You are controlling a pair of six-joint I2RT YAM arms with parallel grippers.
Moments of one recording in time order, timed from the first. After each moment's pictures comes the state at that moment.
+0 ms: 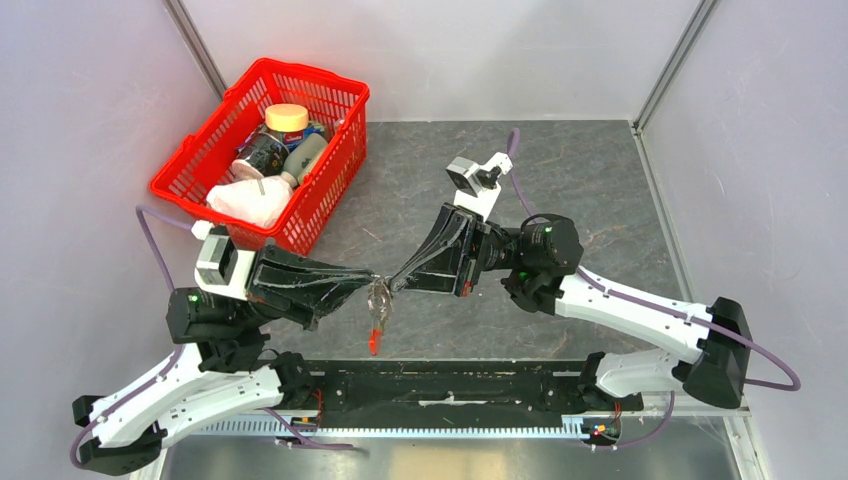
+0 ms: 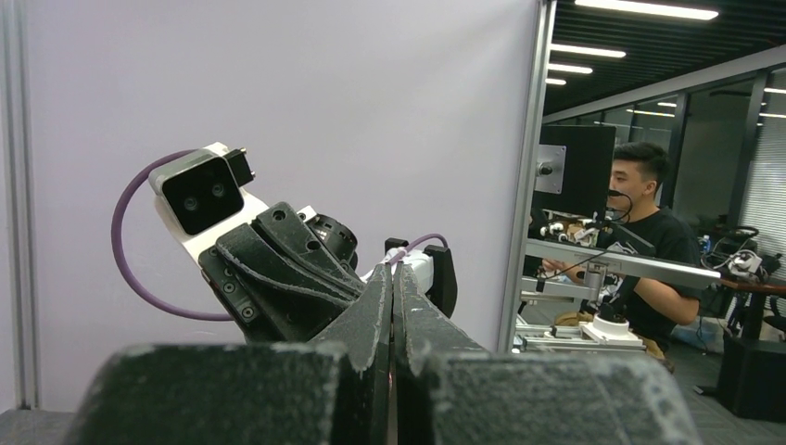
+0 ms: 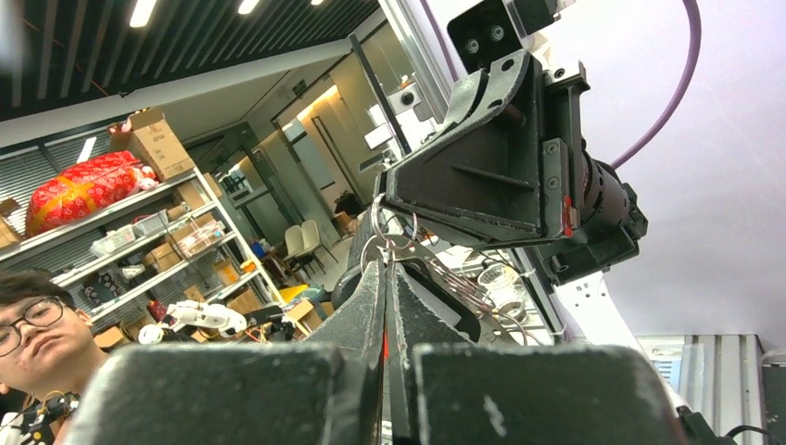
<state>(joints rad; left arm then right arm) -1.02 0.55 0.83 0.53 0.36 -0.46 1.06 1.27 1.06 1.01 -0.68 1.13</state>
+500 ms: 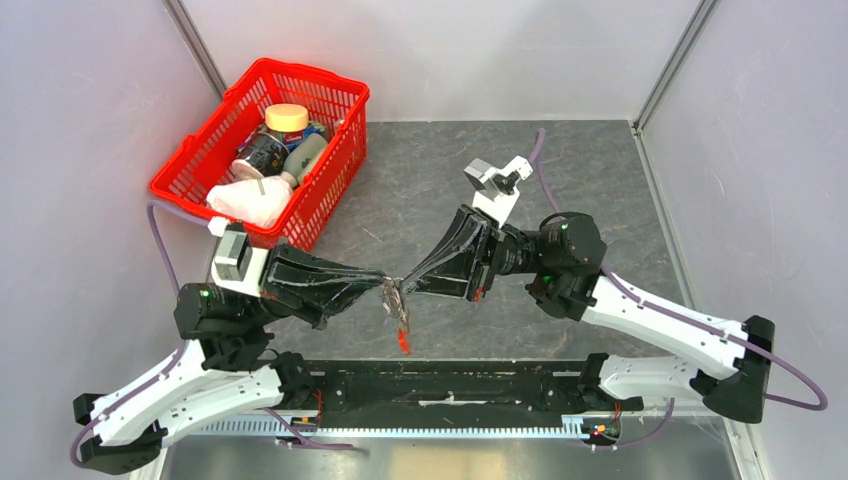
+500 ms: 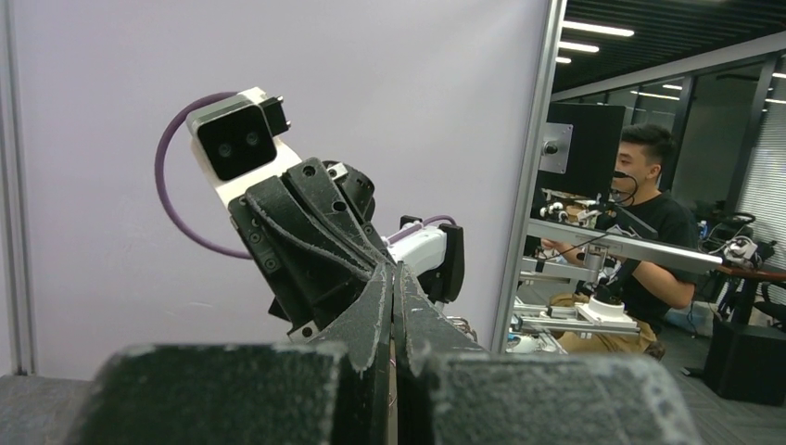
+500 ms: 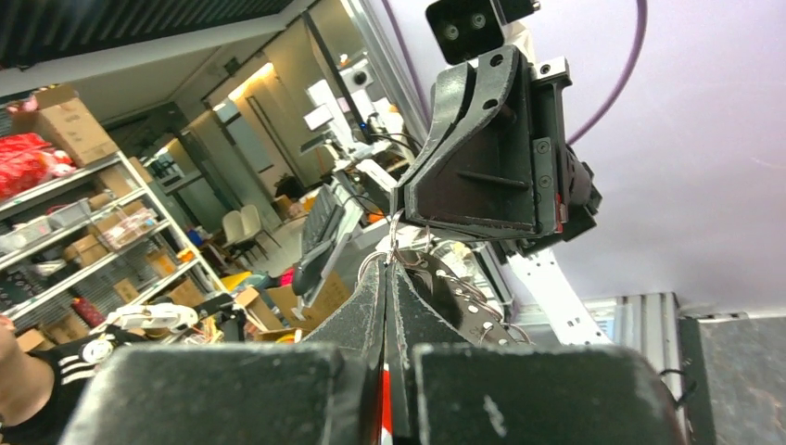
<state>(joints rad) -1.02 0.57 0.83 0.49 0.38 -0.46 1.06 1.16 1.08 0.74 -0.67 0.97</state>
